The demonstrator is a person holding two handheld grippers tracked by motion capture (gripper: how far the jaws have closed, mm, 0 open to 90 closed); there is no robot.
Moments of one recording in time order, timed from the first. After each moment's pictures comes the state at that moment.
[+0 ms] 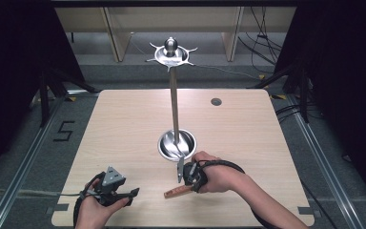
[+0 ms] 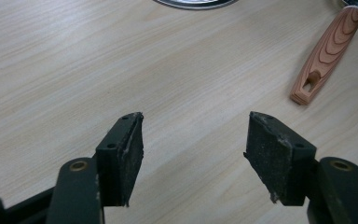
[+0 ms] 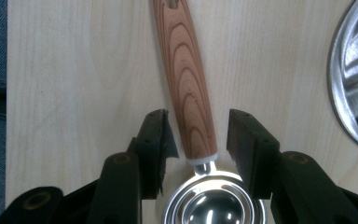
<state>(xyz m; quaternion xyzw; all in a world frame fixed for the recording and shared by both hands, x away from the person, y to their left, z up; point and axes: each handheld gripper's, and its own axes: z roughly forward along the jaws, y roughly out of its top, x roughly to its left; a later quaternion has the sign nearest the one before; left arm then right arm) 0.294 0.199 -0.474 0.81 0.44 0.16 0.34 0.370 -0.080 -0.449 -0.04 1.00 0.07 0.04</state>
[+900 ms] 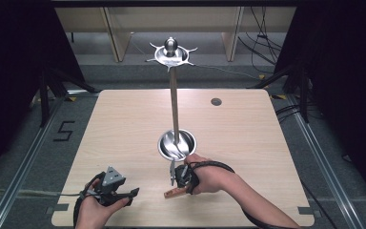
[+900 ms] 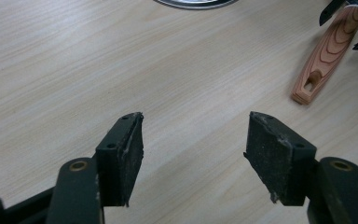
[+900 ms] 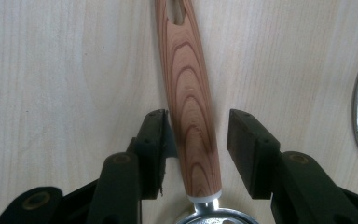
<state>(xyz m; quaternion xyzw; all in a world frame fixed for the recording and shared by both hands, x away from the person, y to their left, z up) 0.294 0.199 -0.474 0.81 0.44 0.16 0.34 0.374 -0.058 -0.466 -0.05 1.00 0.05 0.03</state>
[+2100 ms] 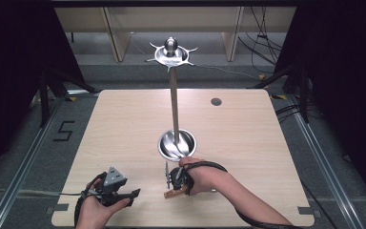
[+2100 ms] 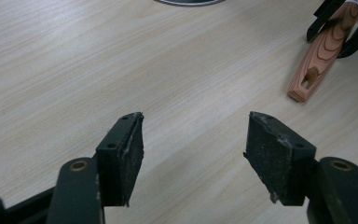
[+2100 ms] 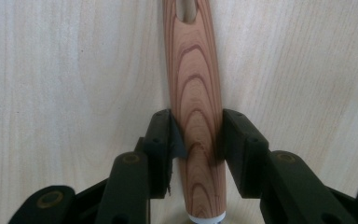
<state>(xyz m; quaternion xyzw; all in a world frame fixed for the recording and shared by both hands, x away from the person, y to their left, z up) 0.294 0.198 -0.474 0.83 0.43 0.15 0.33 0.376 -0.043 -0.479 -0.08 1.00 0.01 0.01</state>
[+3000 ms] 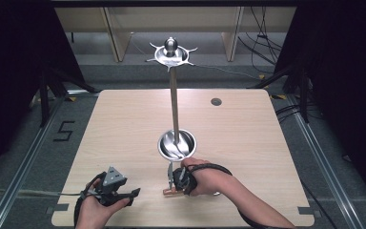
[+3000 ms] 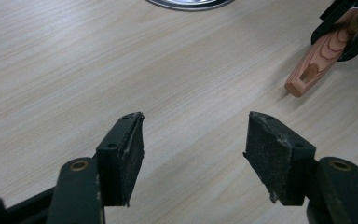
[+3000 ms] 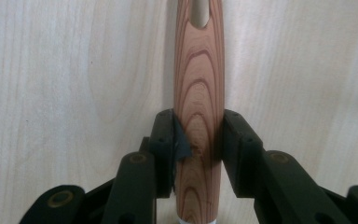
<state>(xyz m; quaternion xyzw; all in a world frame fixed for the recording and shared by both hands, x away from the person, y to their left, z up) 0.294 0.199 -0.473 0.82 0.43 0.15 0.34 0.370 -0.053 -0.473 -0.07 1.00 0.06 0.02</state>
